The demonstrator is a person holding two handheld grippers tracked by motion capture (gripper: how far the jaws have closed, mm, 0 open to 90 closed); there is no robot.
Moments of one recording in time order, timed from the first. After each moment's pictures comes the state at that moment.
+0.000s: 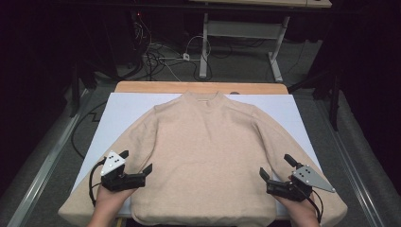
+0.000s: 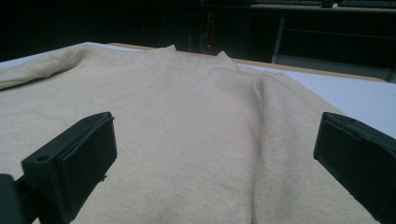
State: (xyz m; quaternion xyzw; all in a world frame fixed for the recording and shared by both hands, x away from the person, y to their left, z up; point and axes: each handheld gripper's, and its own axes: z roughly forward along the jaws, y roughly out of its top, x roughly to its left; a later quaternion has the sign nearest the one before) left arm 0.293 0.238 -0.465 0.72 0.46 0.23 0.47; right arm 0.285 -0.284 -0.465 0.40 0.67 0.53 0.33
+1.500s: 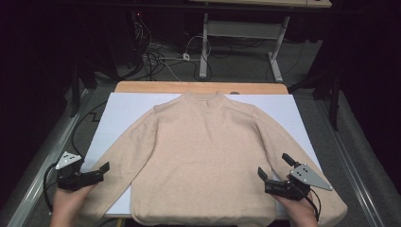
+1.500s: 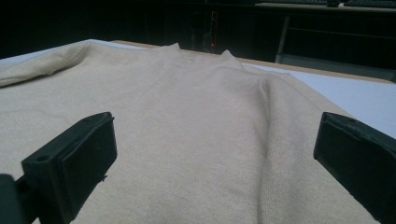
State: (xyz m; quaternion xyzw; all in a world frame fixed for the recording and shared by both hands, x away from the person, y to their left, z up) left arm 0.295 0.346 -0.481 0.70 0.57 0.21 0.38; right arm 0.288 -0.279 -0.466 0.39 0.68 0.53 0.32
